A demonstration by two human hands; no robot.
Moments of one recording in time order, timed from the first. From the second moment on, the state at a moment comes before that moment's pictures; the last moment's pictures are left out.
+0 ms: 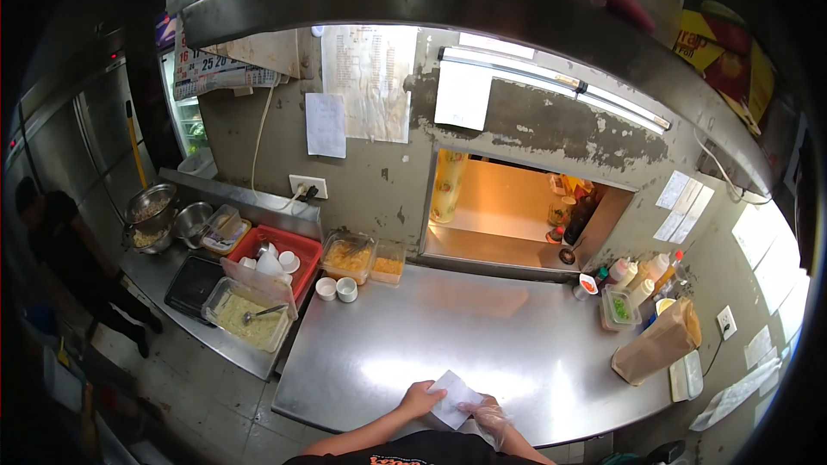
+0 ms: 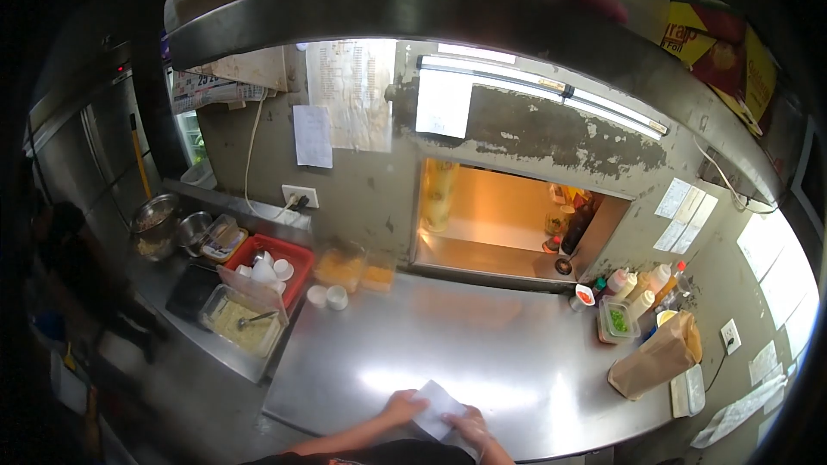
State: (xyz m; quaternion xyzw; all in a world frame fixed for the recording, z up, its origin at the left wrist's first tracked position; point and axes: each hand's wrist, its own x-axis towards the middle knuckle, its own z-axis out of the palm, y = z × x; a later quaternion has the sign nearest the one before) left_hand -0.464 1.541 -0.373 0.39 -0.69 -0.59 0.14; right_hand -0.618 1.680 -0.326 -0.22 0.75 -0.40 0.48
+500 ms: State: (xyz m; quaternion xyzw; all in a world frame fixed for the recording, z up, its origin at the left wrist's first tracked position) left_hand -0.456 1.532 -0.380 0.39 -0.74 -0.53 0.14; right_hand -0.660 1.696 -0.324 -0.31 0.78 -0.38 0.38
